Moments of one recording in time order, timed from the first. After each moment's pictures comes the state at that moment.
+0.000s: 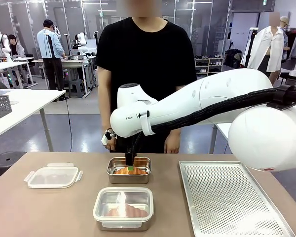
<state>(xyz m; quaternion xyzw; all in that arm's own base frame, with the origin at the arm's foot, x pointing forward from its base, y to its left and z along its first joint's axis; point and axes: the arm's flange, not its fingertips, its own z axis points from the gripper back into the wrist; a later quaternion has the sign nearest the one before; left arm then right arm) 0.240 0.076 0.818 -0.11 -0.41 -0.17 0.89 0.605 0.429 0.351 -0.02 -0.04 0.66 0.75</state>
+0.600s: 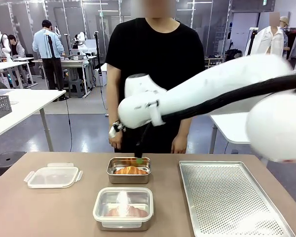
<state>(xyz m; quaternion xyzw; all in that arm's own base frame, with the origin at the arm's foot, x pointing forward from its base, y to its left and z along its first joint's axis) 0.240 0.076 0.818 -0.11 -0.41 -0.17 0.89 0.603 0.386 0.394 -0.03 -0.04 0.65 0.76</state>
